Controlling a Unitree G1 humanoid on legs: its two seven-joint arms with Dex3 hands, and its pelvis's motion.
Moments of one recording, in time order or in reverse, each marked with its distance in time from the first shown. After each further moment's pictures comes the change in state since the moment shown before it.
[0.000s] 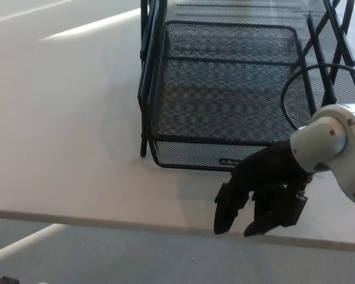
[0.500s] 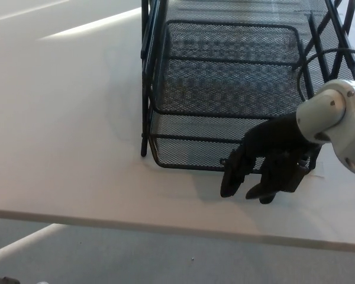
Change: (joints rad) left_arm 0.000 0.000 -0.004 0.002 0.001 -0.001 -0.001; right_arm -0.071 0.078 -0.072 0.318 -0.037 -0.113 -0.039
